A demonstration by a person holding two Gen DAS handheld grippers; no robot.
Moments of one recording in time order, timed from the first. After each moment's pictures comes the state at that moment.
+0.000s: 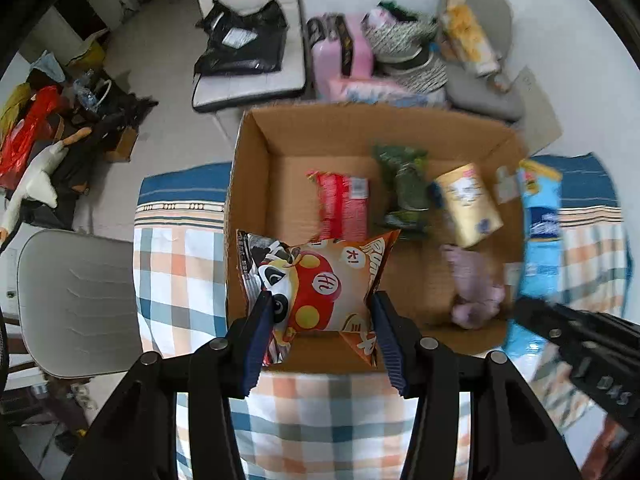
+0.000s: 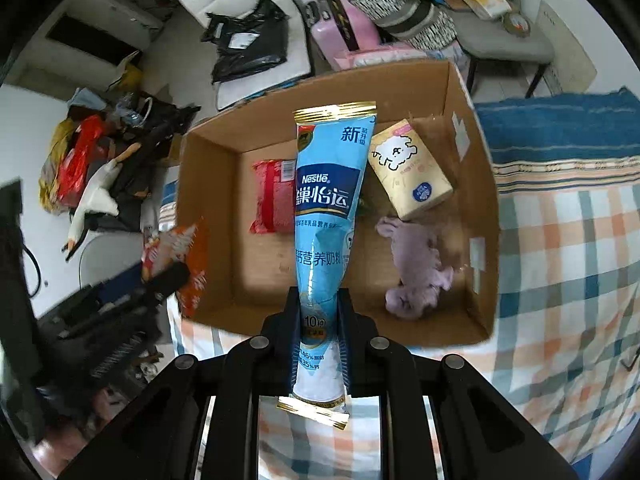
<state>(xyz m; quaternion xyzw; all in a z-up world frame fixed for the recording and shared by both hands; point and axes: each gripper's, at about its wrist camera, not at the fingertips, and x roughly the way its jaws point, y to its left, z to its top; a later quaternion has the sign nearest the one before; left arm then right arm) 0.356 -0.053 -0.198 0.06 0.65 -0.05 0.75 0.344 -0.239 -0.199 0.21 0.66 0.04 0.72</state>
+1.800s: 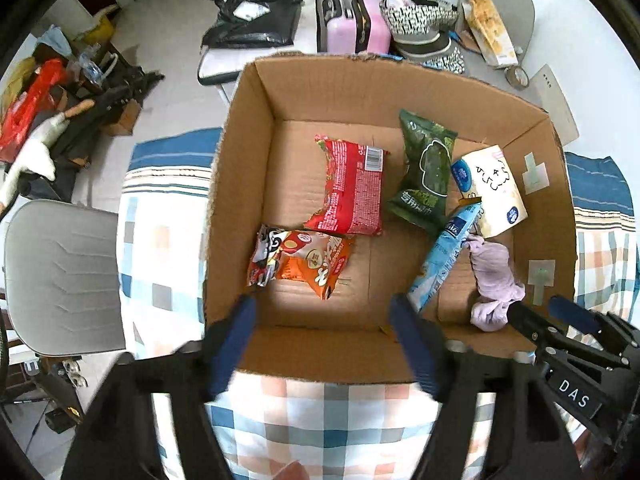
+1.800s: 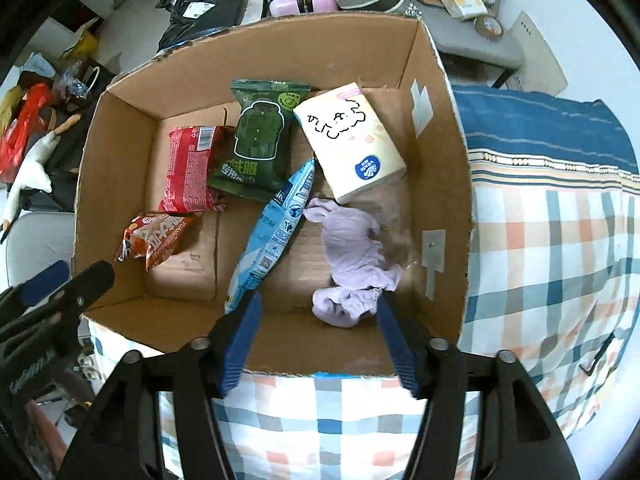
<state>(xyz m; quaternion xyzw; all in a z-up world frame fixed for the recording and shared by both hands) 0.344 -0.045 -0.228 0.04 0.66 -0.03 0.75 0.333 -0.236 -0.263 0.09 0.69 -0.03 0.71</state>
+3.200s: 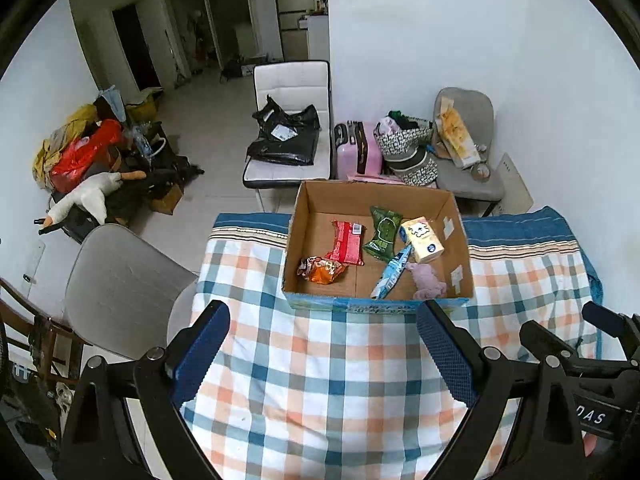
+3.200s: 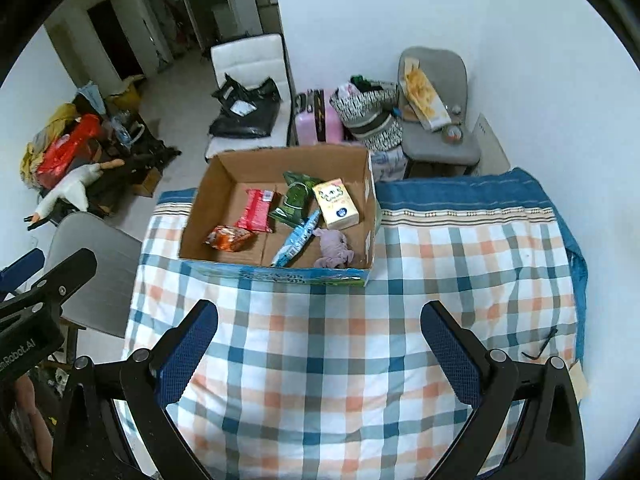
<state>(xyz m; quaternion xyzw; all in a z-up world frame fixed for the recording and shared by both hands) 0.142 -0.028 -0.005 0.02 0.48 -0.01 0.88 0.125 -0.222 -0.024 0.04 0.52 -0.02 0.85</state>
